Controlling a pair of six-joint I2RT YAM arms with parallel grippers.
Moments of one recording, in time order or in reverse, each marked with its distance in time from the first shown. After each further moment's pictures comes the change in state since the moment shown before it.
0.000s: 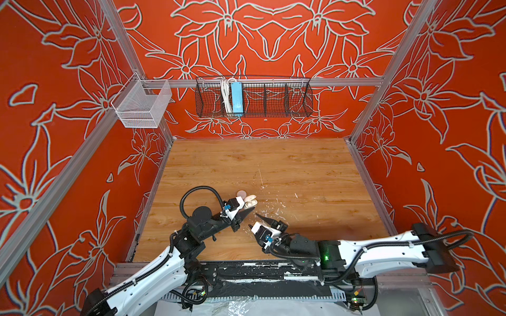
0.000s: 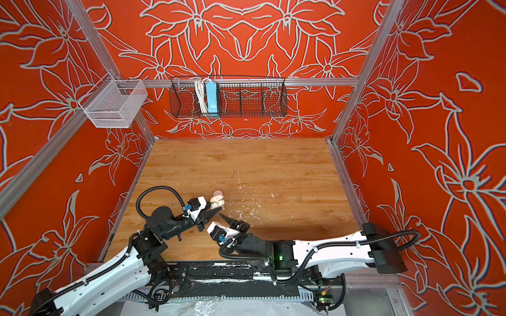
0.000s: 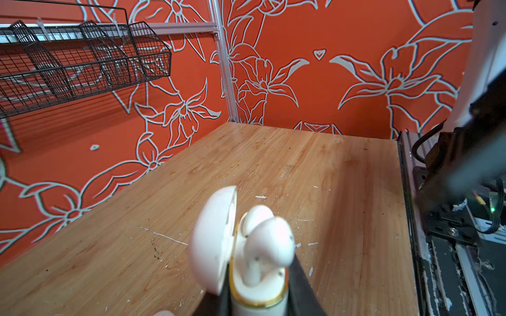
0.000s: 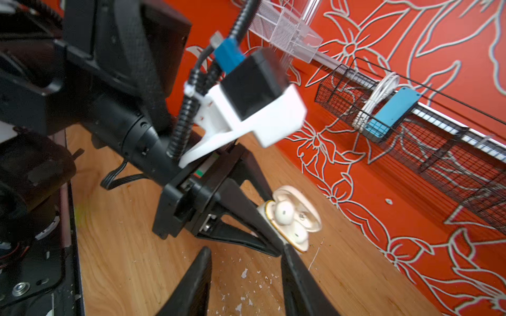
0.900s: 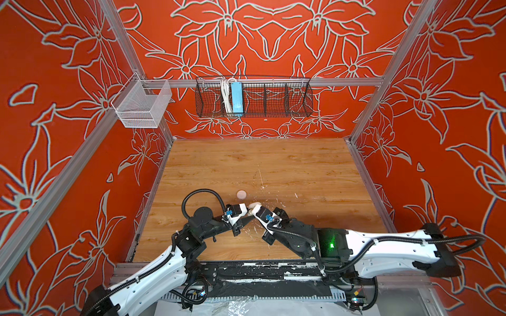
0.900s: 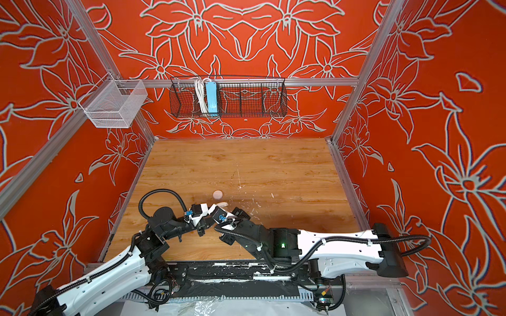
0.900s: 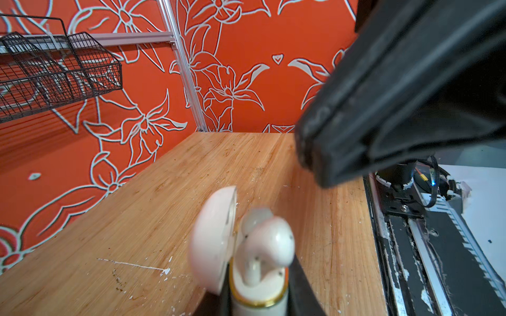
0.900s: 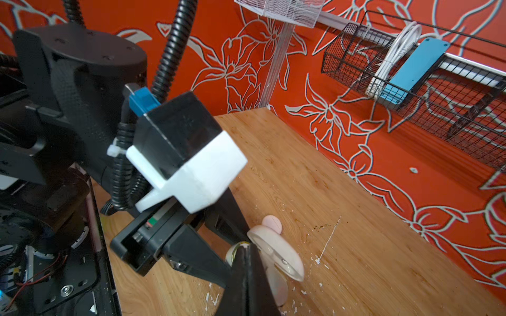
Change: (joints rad) left arm 0.000 0.031 -0.026 0.052 0.174 0.042; right arm -0.087 0.026 0.225 -0.370 -0.123 0.243
